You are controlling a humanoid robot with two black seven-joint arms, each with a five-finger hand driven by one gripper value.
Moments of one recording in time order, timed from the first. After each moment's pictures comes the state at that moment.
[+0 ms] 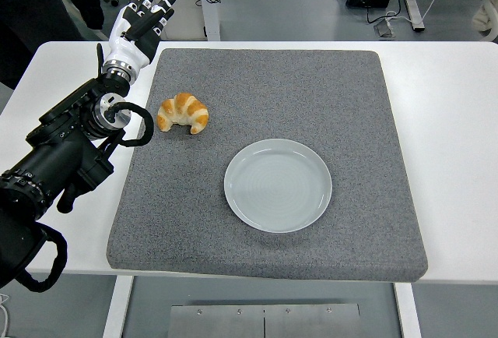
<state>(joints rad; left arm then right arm) -1.02 0.05 -0.74 -0.37 0.00 -0.16 -0.35 -0.10 0.00 0.01 0.13 -0.10 0.03 0.41</state>
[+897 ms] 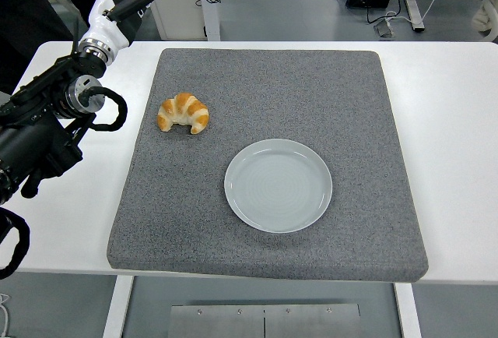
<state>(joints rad) -1.09 0.19 -0.55 -0.44 0.03 -0.15 -0.31 -0.10 0.00 0.01 0.13 -0.10 0.03 0.41</state>
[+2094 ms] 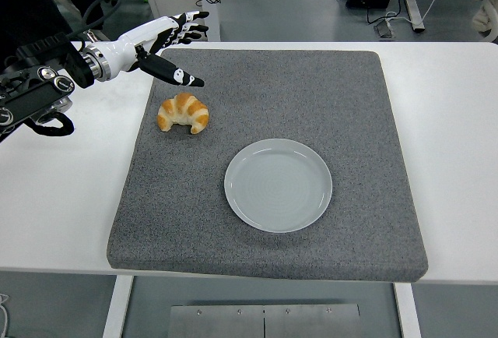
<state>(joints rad) -1.20 0.52 -0.11 -0.94 0.73 -0.10 -0.28 -0.10 0.00 0.01 0.13 -0.10 0.03 0.41</state>
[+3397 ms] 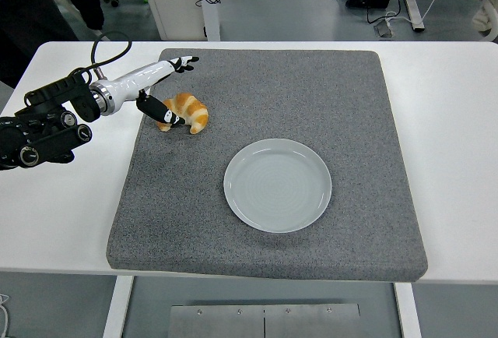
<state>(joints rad) -1.18 0.45 0.15 -0.87 0.90 0.17 -0.26 -0.10 0.00 0.01 0.13 -0.10 0.03 0.41</state>
